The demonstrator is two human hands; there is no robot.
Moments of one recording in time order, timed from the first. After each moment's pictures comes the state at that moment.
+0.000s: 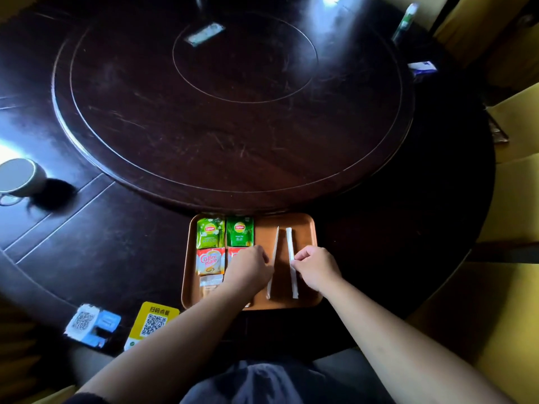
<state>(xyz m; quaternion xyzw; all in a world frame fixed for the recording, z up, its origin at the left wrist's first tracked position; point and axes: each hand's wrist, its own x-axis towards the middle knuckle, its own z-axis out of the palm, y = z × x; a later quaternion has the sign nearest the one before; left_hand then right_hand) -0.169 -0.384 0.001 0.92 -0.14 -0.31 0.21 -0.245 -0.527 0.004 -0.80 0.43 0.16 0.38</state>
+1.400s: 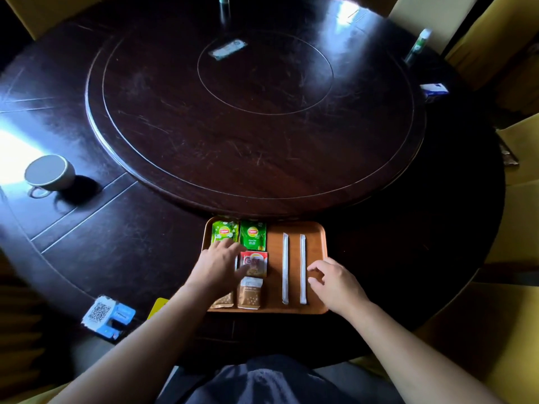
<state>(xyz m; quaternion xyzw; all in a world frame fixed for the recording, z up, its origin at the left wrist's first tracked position) -0.138 -0.295 0.009 0.93 -0.28 -0.19 0.15 -0.273 -0.537 0.011 -0.93 0.23 0.16 0.24</state>
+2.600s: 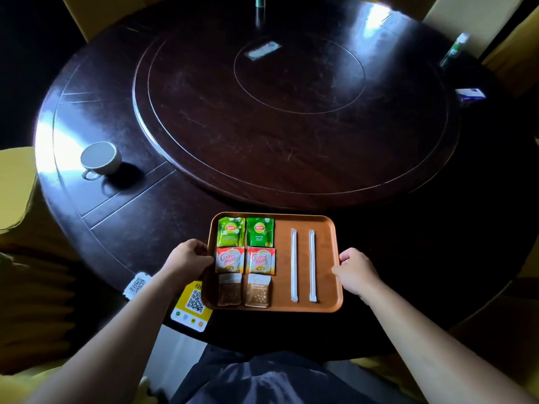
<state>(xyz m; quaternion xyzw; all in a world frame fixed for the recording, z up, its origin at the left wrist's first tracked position) -0.120 -0.187 0.014 0.88 0.10 -0.27 0.37 -0.245 -0.513 0.018 -0.82 0.43 0.15 0.33</state>
